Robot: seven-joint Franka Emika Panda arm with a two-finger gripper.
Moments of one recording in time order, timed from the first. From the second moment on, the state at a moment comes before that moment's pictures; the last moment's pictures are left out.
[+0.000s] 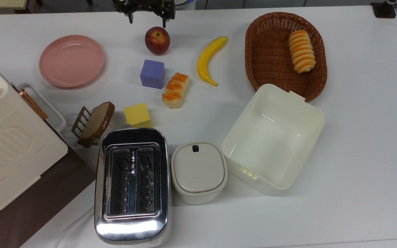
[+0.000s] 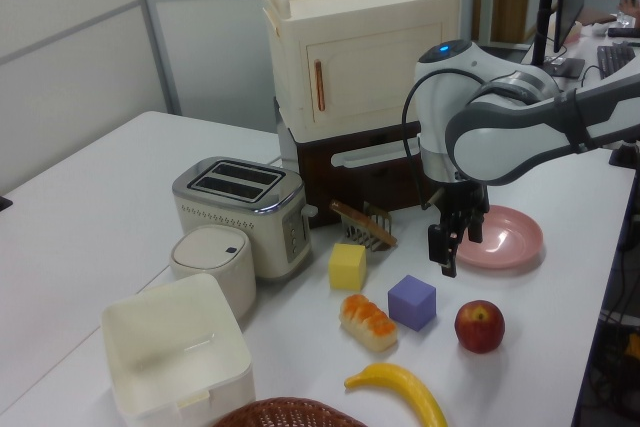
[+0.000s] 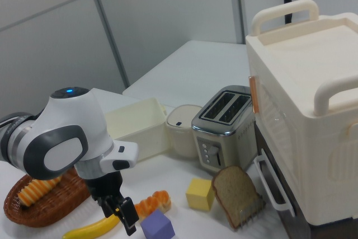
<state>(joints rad) 0.08 -0.29 -0.13 -2.32 -0.13 1.95 0.08</state>
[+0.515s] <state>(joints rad) 0.08 -0.29 -0.14 -2.33 -0.14 1.96 0.09</state>
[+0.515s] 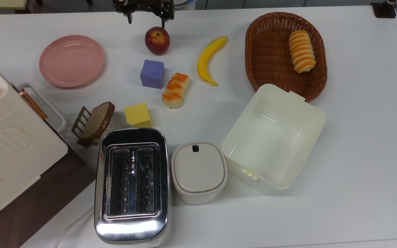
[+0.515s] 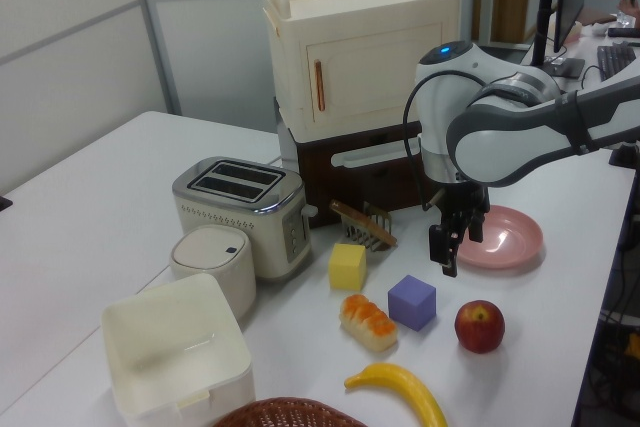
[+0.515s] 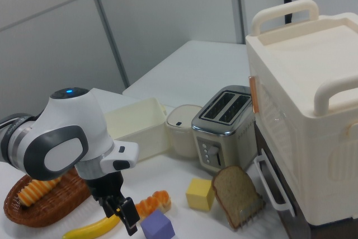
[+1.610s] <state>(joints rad) 0.12 -0.32 -0.15 -2.52 -0.23 2.14 0.18</state>
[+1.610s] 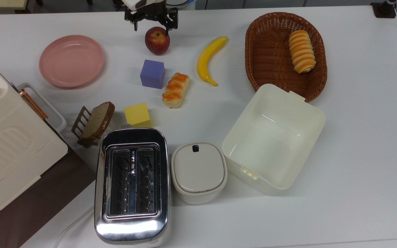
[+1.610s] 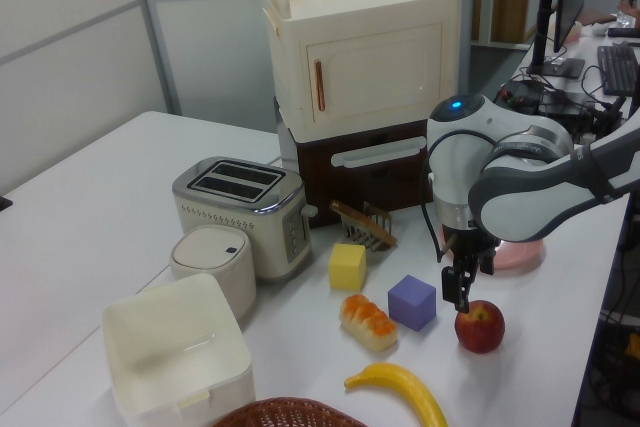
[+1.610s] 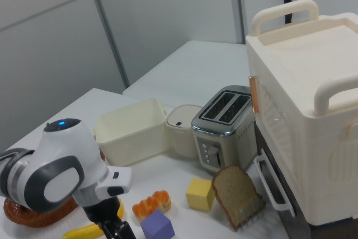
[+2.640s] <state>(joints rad) 0.17 -0.32 -0.17 -2.59 -0.23 2.22 0.16</state>
